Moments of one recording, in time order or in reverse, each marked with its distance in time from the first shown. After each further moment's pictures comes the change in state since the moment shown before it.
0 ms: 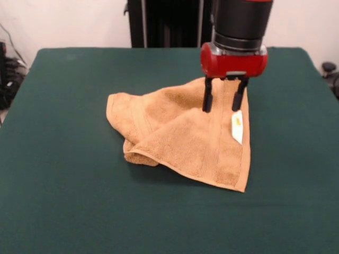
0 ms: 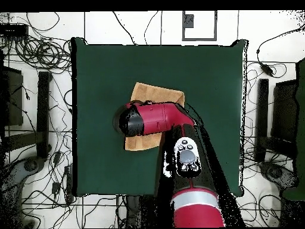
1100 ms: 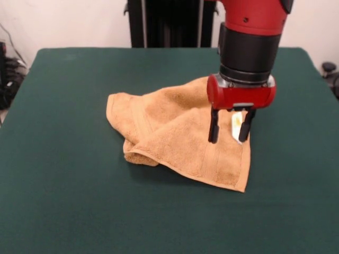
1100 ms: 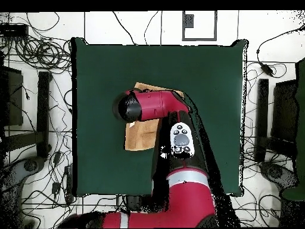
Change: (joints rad) arm 0.018 0.117 -0.015 -0.155 0.037 -0.001 0.000
